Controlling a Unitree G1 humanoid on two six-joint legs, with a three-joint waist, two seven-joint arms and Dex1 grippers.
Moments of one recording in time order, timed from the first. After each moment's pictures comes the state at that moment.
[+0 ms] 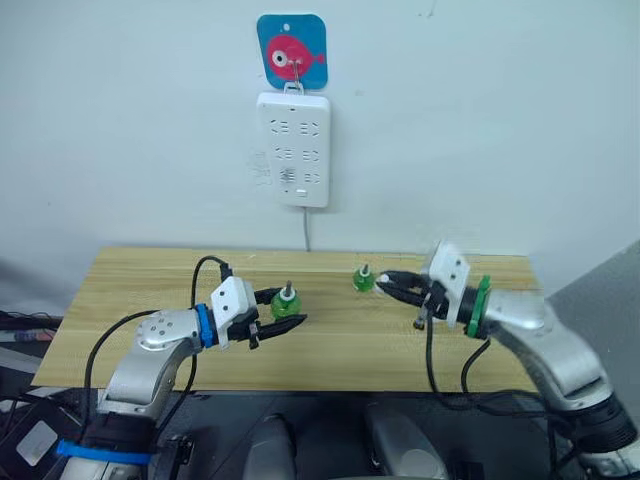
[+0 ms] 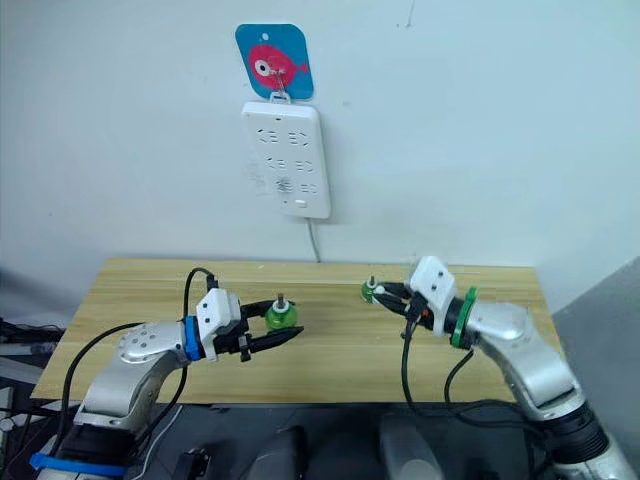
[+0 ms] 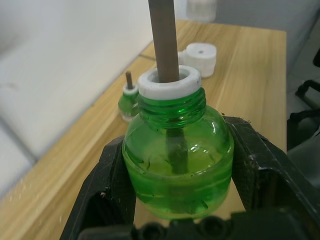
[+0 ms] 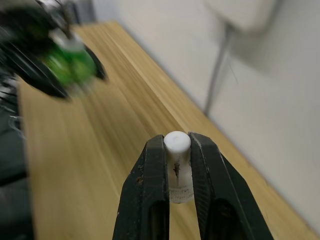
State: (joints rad) left arm -0.10 0.61 -0.02 -0.05 -0.37 0.17 -1.05; right arm -0.19 -0.55 0.22 -0.28 0.26 0.31 0.67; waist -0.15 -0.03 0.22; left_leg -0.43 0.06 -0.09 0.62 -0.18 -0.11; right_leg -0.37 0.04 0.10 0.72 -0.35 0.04
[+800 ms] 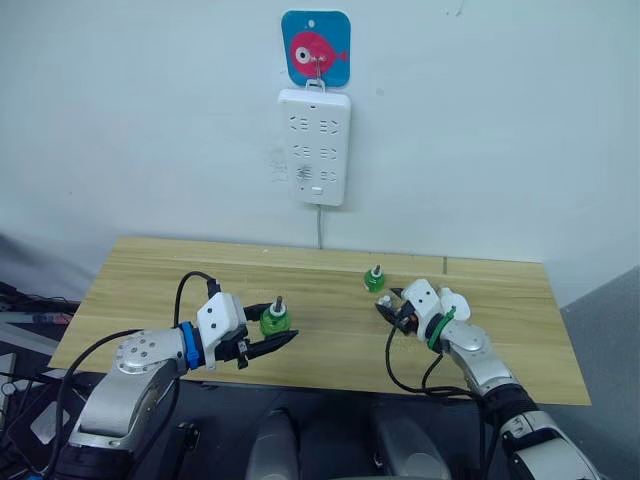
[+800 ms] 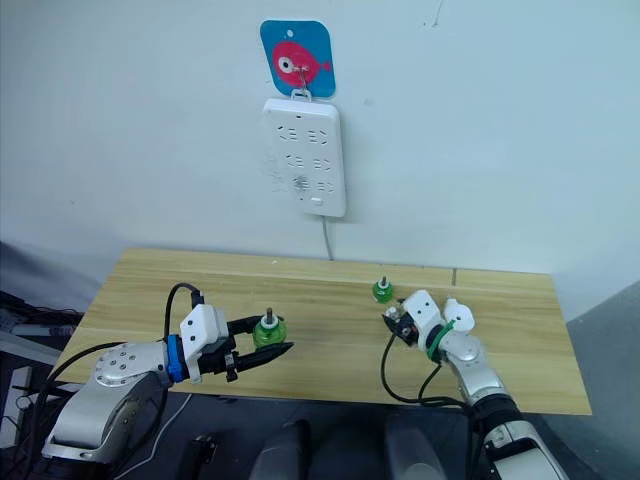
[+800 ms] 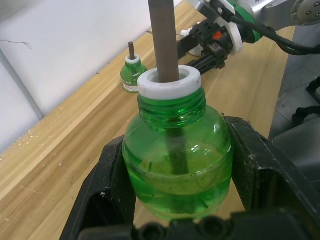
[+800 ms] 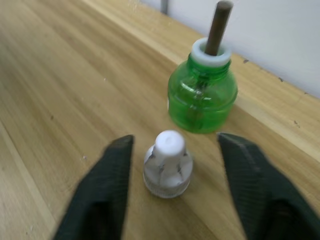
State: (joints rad) left arm 0.01 0.65 0.03 -0.21 -0.39 0.26 -1.01; right arm -0.34 -0.27 0.17 0.61 0.06 -0.22 0.59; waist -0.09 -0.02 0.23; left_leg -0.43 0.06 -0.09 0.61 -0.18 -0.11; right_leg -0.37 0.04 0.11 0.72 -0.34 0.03
